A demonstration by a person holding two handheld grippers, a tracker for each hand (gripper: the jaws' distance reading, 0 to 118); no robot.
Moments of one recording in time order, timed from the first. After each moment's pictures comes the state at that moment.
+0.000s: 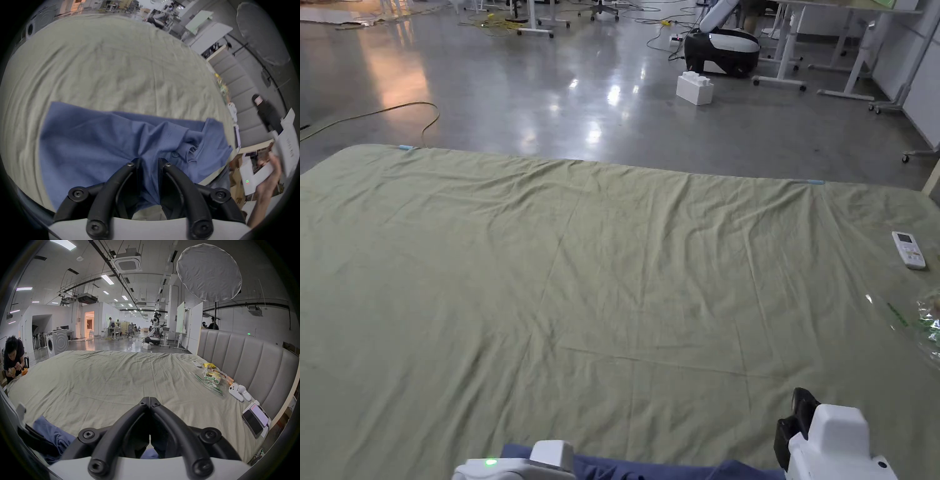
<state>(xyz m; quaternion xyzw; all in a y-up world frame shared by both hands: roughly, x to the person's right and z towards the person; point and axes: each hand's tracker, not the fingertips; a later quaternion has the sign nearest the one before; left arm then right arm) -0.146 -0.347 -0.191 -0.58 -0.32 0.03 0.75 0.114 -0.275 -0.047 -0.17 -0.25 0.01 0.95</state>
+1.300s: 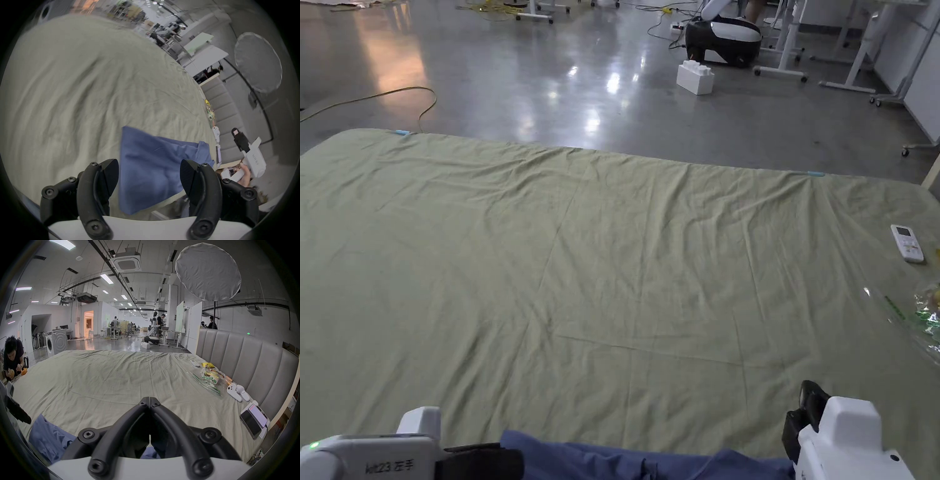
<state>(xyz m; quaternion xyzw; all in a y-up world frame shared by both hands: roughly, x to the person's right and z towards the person) -0.308 -0.342 -0.256 -0.54 -0.34 0.20 0.74 0.122 -0.271 -0.042 -0.17 -0.25 0.01 0.95</state>
